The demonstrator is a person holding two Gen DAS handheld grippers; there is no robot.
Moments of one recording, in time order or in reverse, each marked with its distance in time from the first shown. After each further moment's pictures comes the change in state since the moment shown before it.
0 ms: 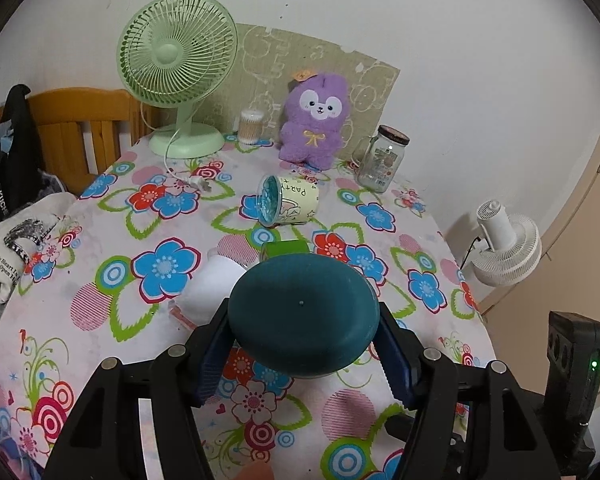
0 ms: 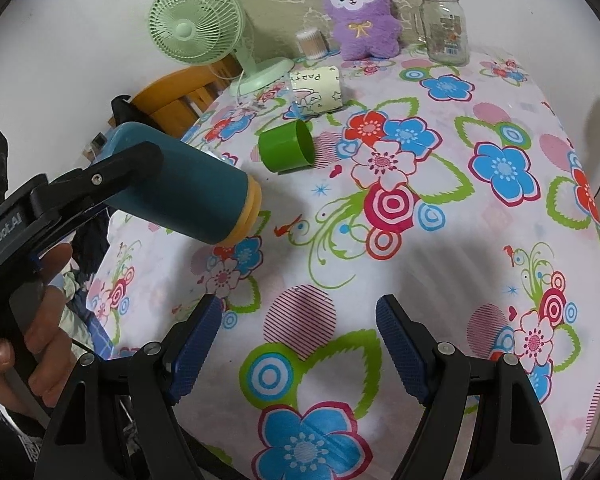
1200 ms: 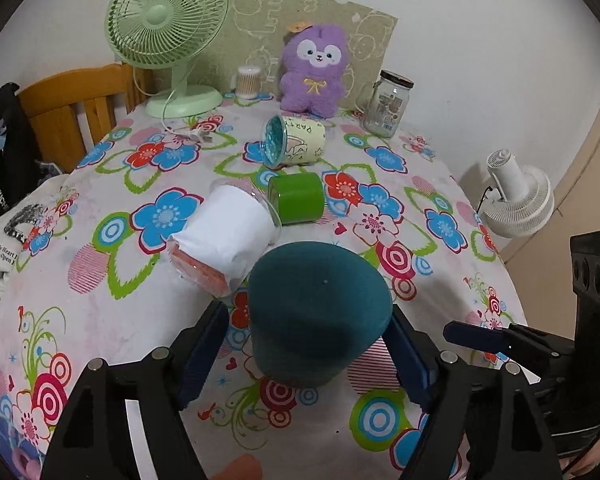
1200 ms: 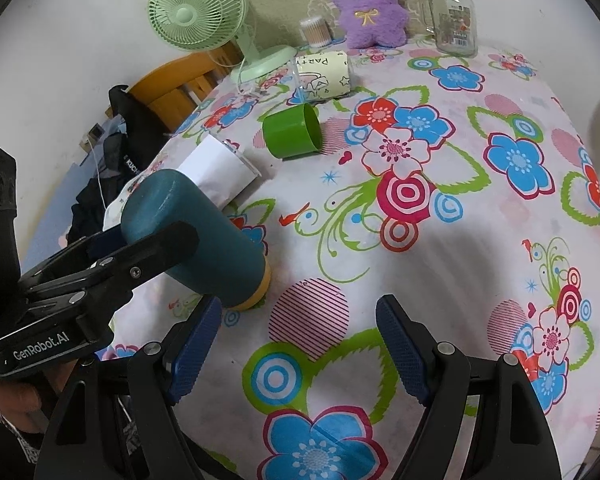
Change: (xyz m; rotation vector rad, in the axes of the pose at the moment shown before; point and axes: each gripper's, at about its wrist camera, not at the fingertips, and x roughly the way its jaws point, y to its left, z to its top) left arm 0.021 0.004 -0.036 0.069 0.130 0.037; right arm 0.018 0.005 -0.002 -0.002 0.032 -0.013
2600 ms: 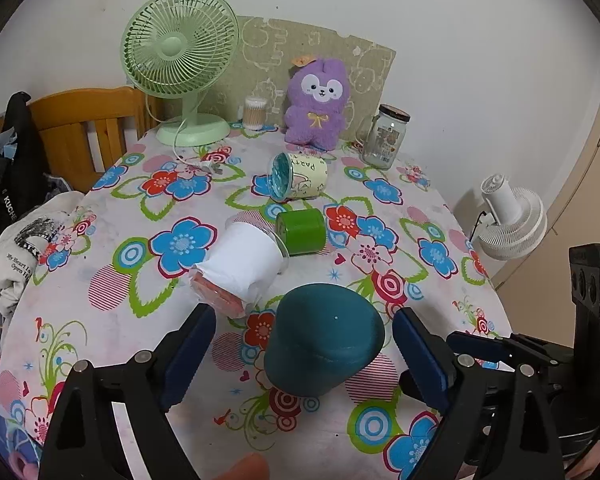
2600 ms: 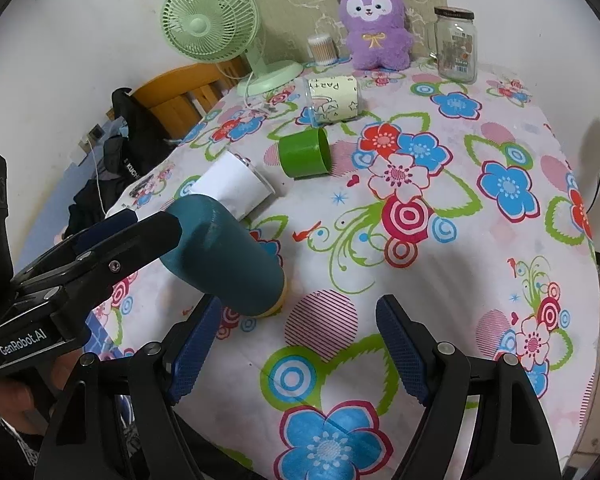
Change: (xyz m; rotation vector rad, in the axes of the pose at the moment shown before) left arm -0.034 0.009 0.006 -0.015 -0.096 -0.009; right arm -0.026 0.024 0.005 -0.035 -0.048 -0.038
